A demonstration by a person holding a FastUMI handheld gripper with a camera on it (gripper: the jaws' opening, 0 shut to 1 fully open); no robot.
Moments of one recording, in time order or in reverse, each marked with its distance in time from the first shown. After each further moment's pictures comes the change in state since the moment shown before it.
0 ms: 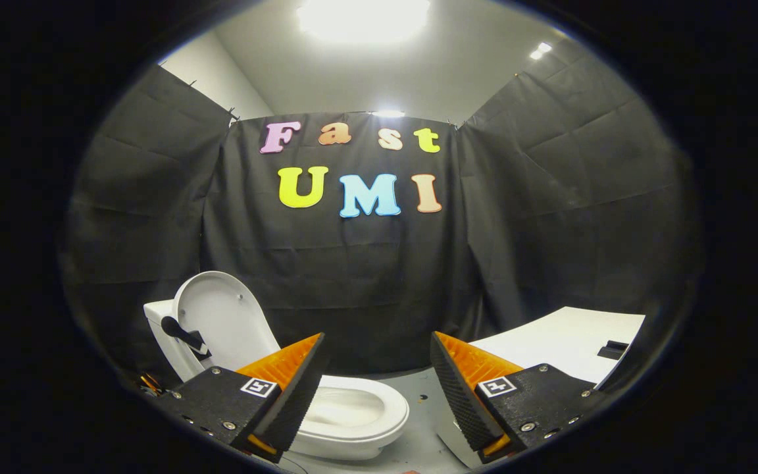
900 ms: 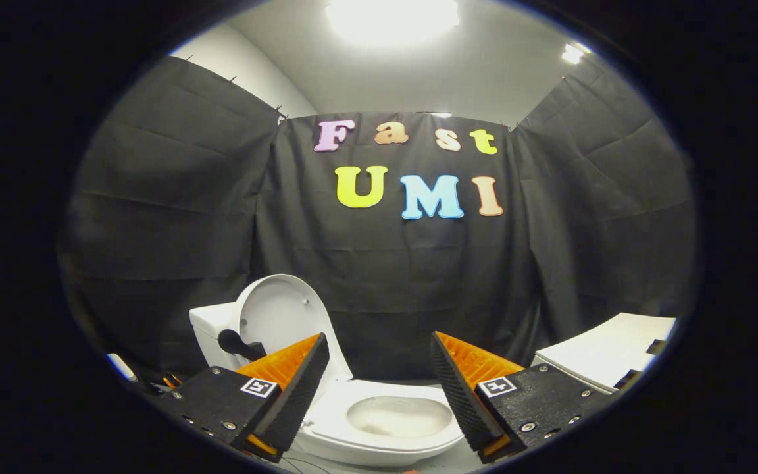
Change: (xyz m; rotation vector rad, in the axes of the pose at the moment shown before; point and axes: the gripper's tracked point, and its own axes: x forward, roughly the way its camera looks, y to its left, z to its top) arm 0.025 0.129 0.002 -0.035 -0.016 0.183
